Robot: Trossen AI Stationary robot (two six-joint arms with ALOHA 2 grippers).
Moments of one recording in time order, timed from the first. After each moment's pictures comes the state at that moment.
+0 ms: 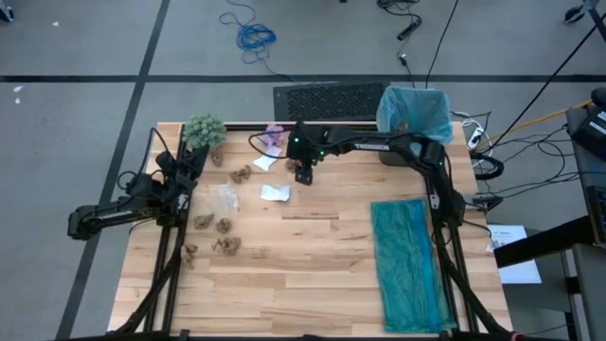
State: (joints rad) left arm 0.23 0.03 0.01 0.56 -0.40 -0.52; right arm -0.37 2.13 1.71 -0.60 -0.08 -0.17
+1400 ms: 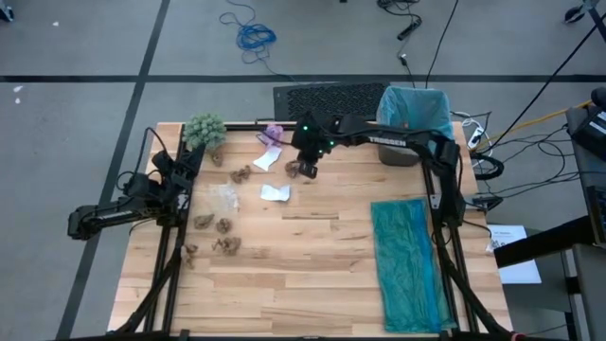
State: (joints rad) left arm 0.23 0.03 0.01 0.62 -0.39 -0.52; right arm -0.38 2.00 1.71 -0.67 -0.18 -0.12
